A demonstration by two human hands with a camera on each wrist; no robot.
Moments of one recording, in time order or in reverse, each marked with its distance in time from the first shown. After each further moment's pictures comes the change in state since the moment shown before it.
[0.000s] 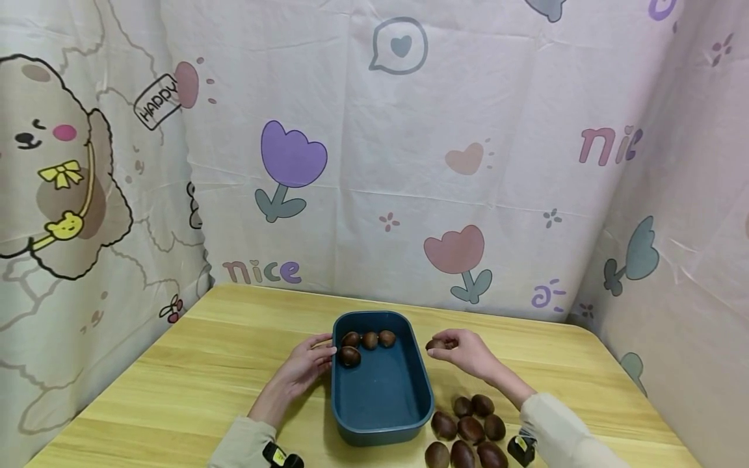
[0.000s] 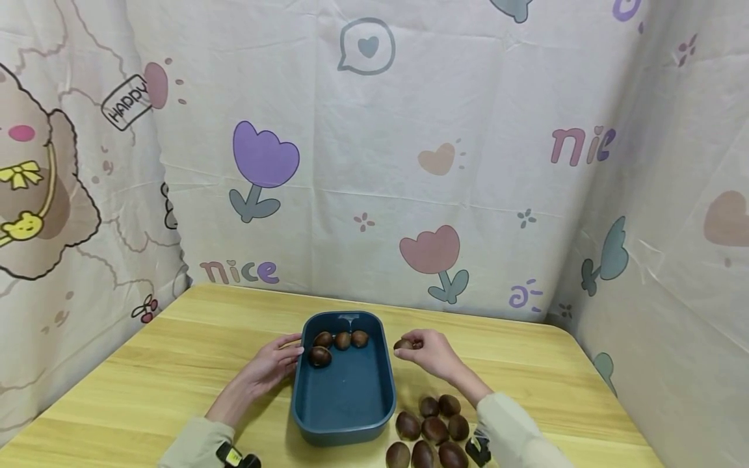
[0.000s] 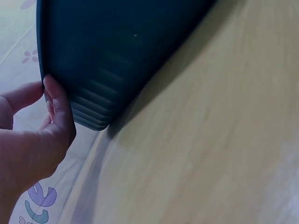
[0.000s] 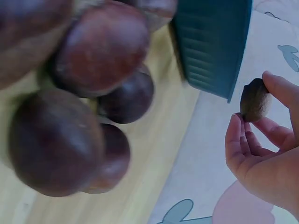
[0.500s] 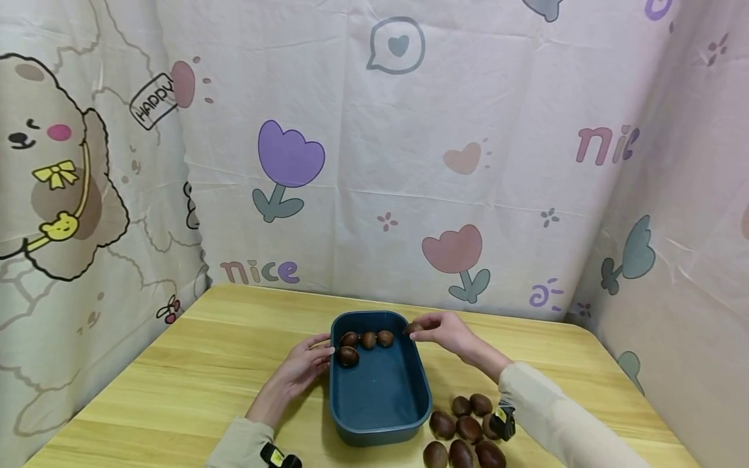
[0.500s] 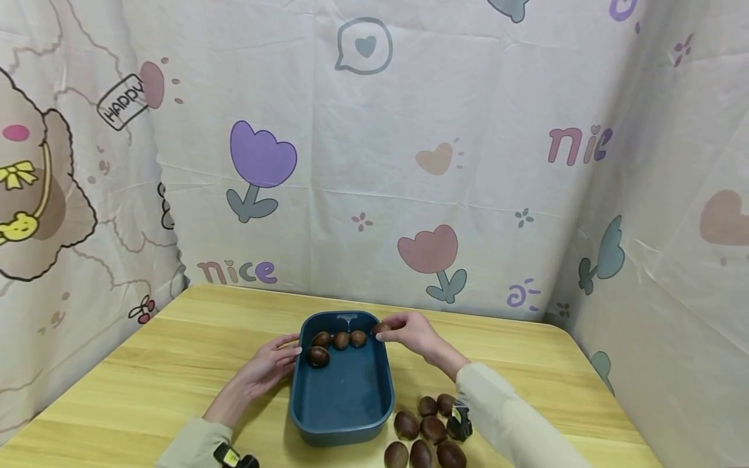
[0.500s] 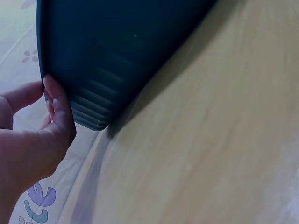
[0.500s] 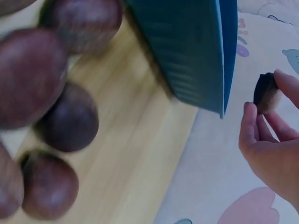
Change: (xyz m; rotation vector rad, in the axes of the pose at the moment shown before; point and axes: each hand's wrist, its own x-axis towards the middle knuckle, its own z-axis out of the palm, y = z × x) left_hand -0.001 0.001 0.001 -0.003 0.006 -0.008; right_hand 0.032 -0.024 0.002 0.244 -0.055 0.113
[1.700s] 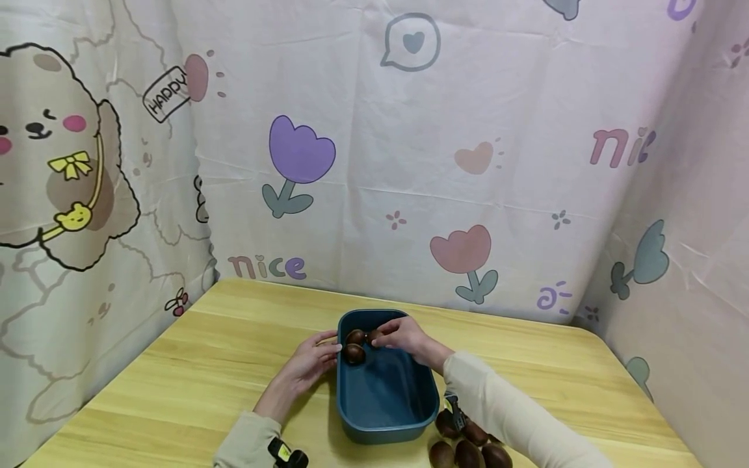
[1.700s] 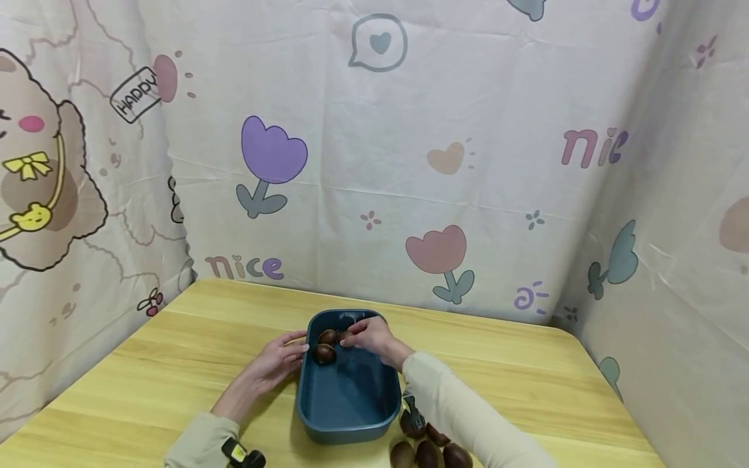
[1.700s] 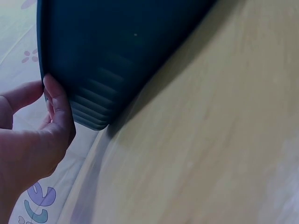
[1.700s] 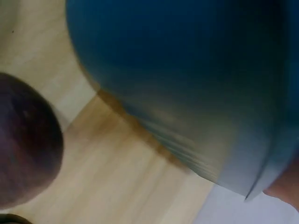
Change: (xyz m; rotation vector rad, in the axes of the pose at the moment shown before) left_hand 0.003 -0.003 -0.002 0.009 0.001 0.010; right_hand 0.043 -0.009 0.081 0.109 -0.088 0.069
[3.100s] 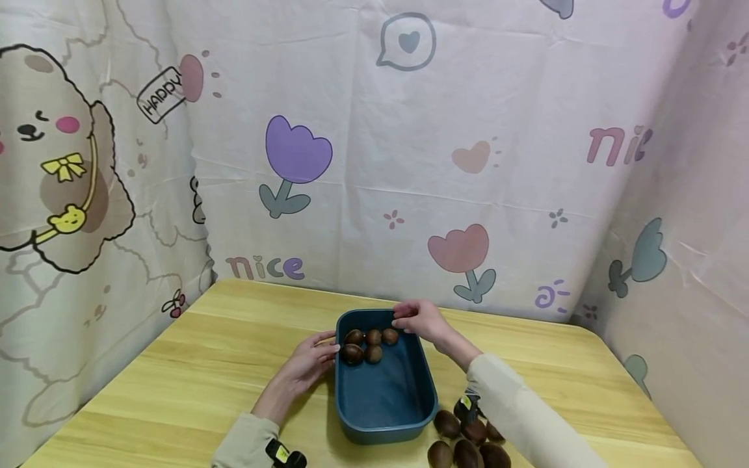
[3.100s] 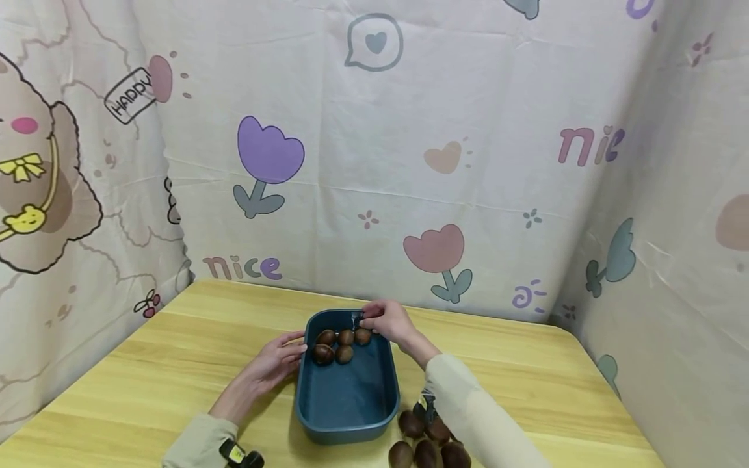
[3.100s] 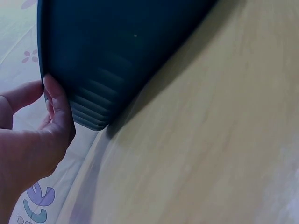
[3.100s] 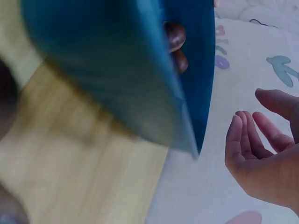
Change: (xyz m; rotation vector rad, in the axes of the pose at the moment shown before) left_hand -0.001 0.001 0.002 -0.016 -0.004 0.001; right_hand -0.015 -0.018 -0.041 -0.034 0.084 -0.099
